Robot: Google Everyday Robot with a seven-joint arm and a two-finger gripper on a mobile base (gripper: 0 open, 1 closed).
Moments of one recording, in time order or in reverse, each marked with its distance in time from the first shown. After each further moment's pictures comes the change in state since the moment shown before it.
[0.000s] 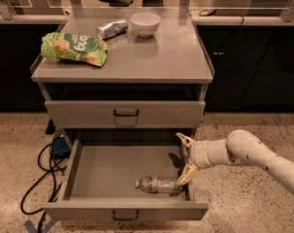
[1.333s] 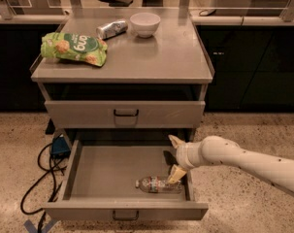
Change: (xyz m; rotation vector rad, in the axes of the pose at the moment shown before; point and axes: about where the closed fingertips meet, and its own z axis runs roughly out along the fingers) arm 0.021 -0.011 0.058 0.062 0.216 -0.030
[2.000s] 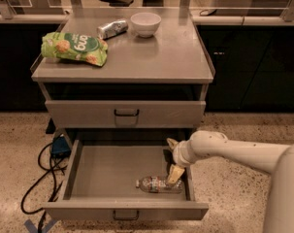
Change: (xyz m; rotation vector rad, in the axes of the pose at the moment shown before) arm 0.035 0.004 0.039 -0.115 0.132 0.013
